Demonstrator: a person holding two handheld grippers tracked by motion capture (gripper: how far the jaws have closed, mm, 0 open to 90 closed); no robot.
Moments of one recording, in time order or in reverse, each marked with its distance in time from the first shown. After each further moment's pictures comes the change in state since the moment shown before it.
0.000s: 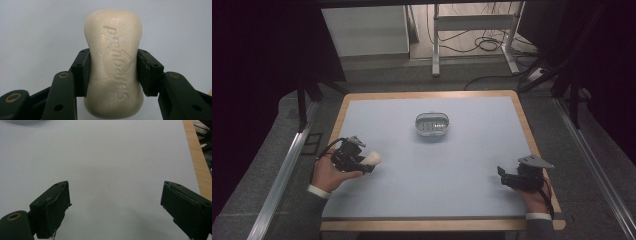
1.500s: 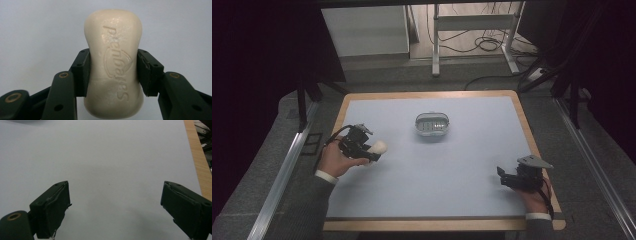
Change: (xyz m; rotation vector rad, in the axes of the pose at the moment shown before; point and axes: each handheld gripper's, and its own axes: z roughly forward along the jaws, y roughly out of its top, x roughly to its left) left arm 0.010 0.040 0.003 0.004 -0.005 0.018; right arm 0.001 0.000 0.001 0.007 -0.004 -0.006
